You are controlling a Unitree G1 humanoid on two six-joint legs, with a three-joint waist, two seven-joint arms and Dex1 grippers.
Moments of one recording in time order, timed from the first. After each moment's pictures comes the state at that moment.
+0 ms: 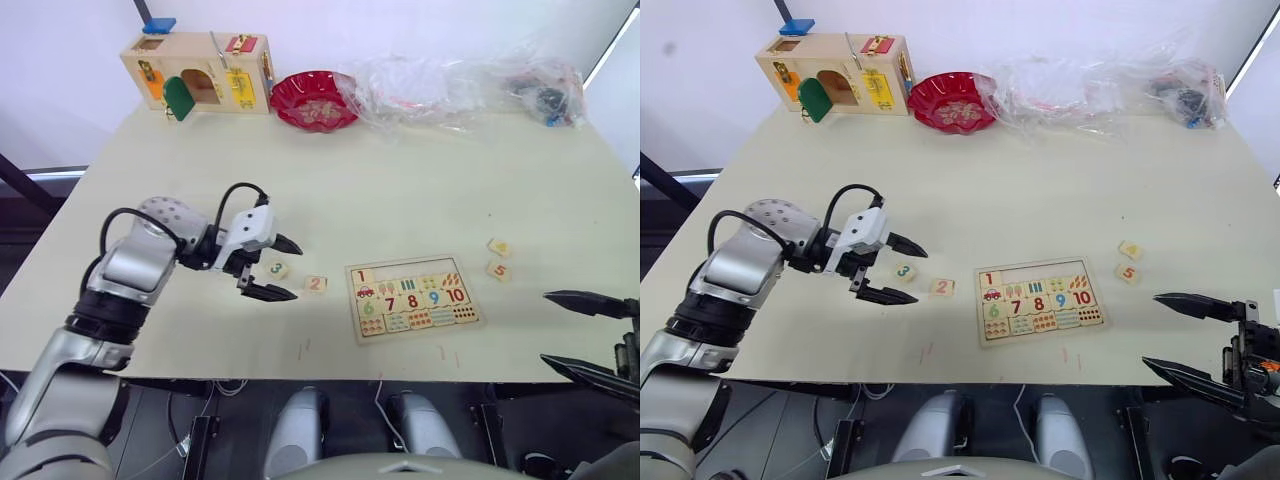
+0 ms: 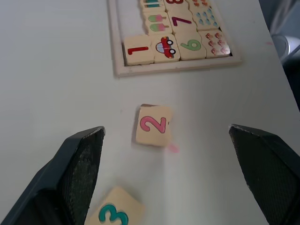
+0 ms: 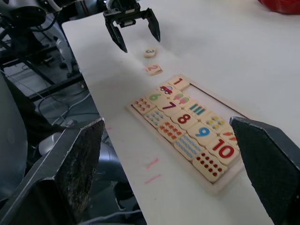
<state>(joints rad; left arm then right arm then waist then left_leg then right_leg) -0.64 0.85 -0.29 0.13 -0.19 0.28 -1.51 0.49 -0.84 -0.70 -0.47 0.89 0.38 1.33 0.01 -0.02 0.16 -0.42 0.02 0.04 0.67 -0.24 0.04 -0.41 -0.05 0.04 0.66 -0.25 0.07</state>
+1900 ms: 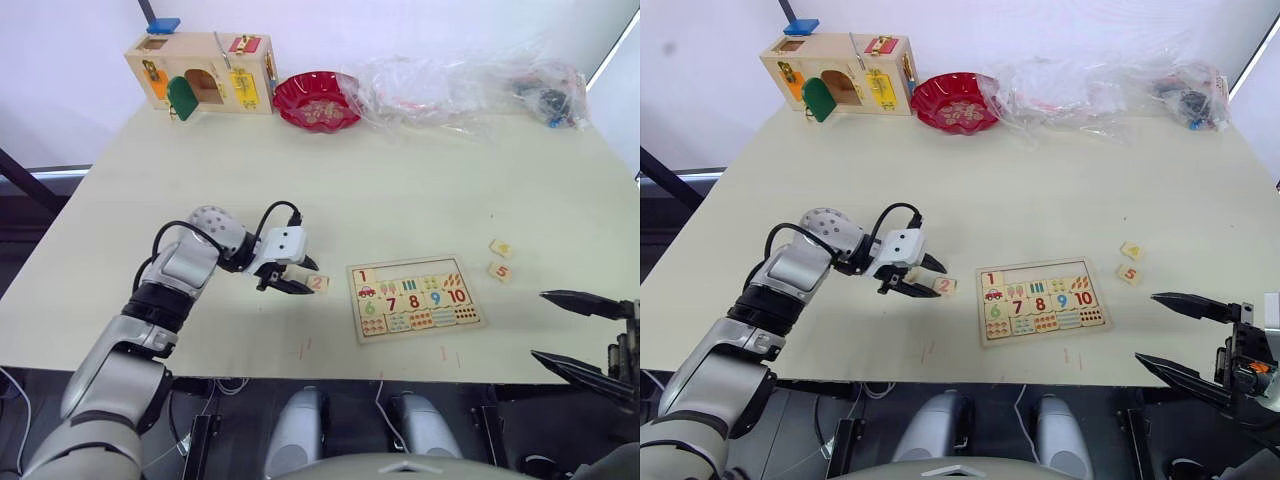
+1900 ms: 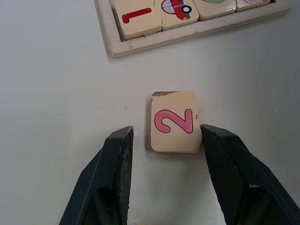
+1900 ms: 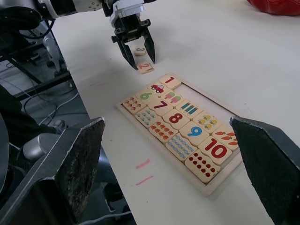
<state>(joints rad) -0.69 0.70 -0.36 0.35 0.00 0.02 -1.47 0.49 -0.79 -0.68 -0.51 0.84 0.37 1.28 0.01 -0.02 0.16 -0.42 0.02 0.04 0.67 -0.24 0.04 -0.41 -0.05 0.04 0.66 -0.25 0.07</state>
